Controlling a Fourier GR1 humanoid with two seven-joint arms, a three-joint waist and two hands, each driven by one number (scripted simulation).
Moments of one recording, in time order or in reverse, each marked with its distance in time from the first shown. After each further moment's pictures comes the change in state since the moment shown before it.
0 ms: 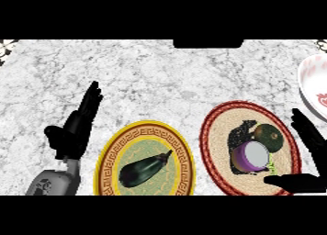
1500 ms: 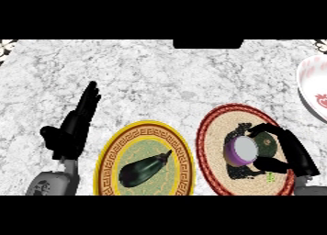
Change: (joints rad) left arm 0.014 -0.061 0.081 -0.021 -0.071 -0.085 0.012; right arm -0.162 0.047 0.079 0.346 0.384 -0.049 -0.238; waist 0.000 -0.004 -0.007
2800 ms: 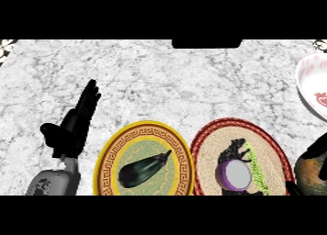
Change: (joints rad) left arm -0.012 -0.019 0.022 -0.001 -0.017 -0.010 0.017; right arm 0.155 -0.002 -0.125 -0.881 -0.212 0.153 0.210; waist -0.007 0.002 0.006
